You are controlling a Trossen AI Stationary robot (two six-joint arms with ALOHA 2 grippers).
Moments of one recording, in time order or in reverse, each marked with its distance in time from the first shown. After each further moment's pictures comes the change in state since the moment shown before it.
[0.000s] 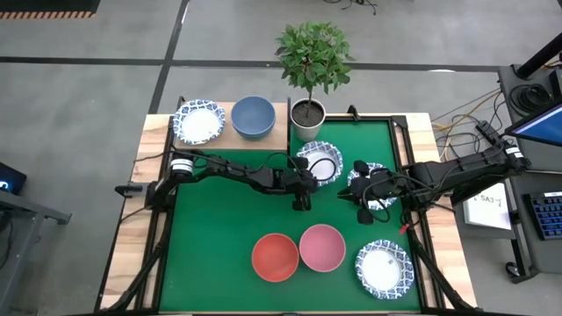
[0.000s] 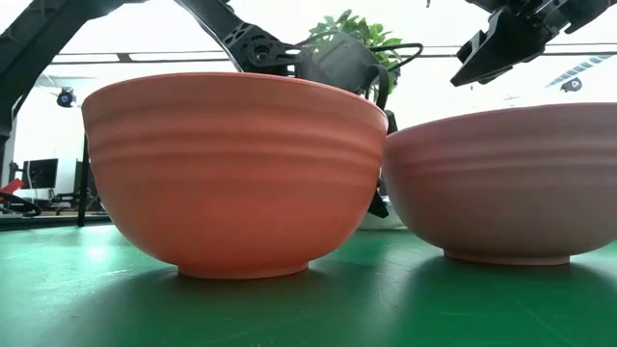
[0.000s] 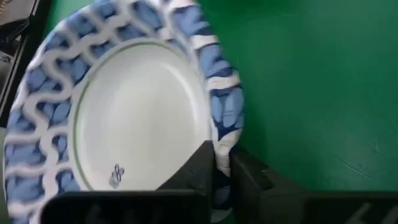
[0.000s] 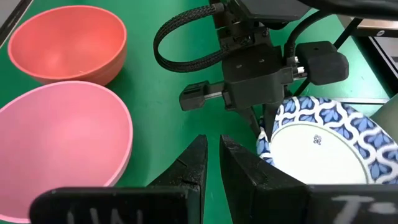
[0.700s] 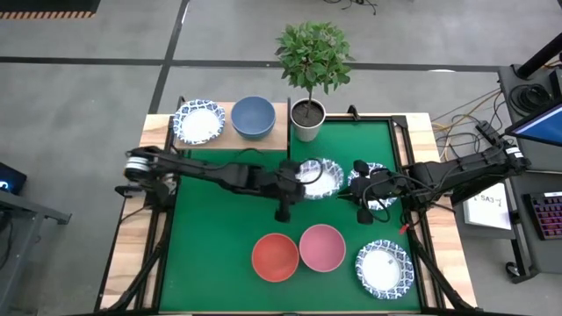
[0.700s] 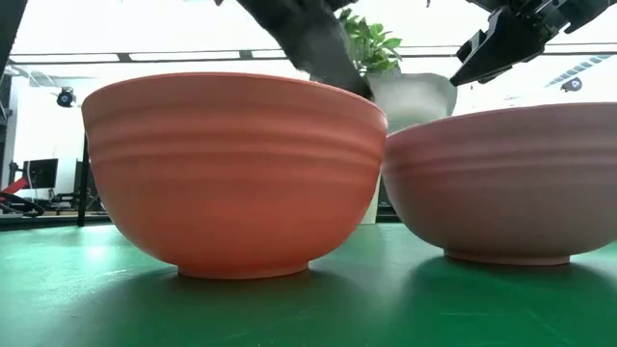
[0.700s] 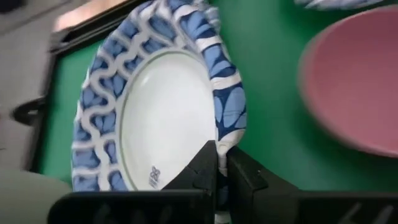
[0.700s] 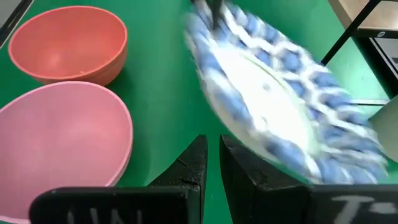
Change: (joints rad) left arm -0.121 -0.375 -0.001 -0.299 0.145 -0.017; right arm 0.000 0.001 -0.001 0.004 0.000 -0.002
